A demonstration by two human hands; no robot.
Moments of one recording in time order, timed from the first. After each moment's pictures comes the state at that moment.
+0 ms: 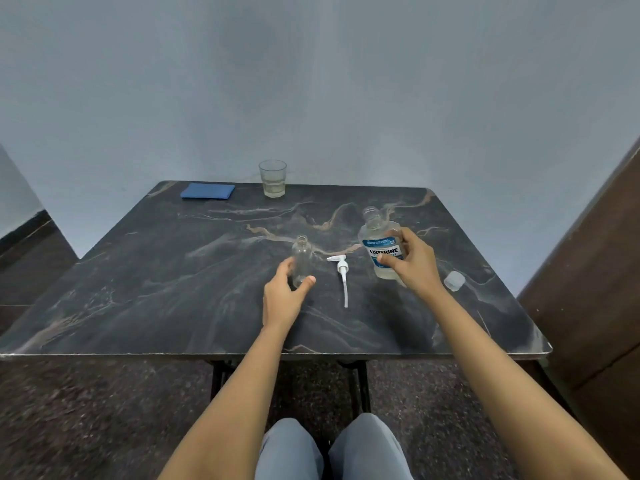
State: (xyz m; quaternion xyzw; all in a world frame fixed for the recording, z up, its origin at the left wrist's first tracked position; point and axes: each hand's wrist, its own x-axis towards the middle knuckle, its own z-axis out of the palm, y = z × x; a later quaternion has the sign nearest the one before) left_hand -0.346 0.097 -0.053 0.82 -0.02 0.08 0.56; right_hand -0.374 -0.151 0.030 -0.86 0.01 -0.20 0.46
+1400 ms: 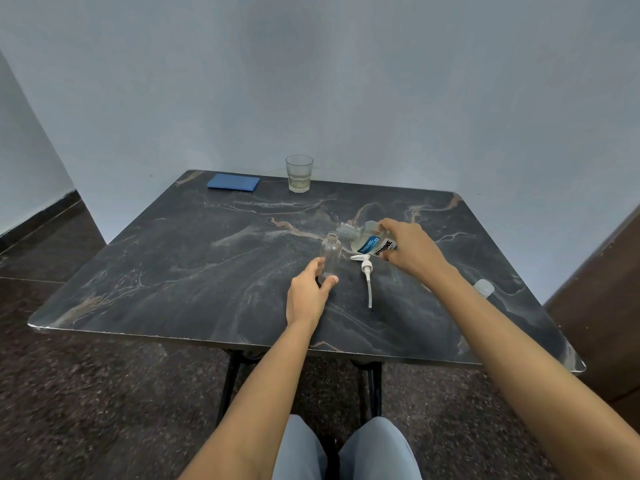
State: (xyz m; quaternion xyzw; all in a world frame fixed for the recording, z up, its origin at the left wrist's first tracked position) left_hand -0.347 0.093 -0.053 0.84 -0.01 0.08 0.53; right_hand -0.356 -0.092 0.080 -0.99 -0.04 -0.08 0.14
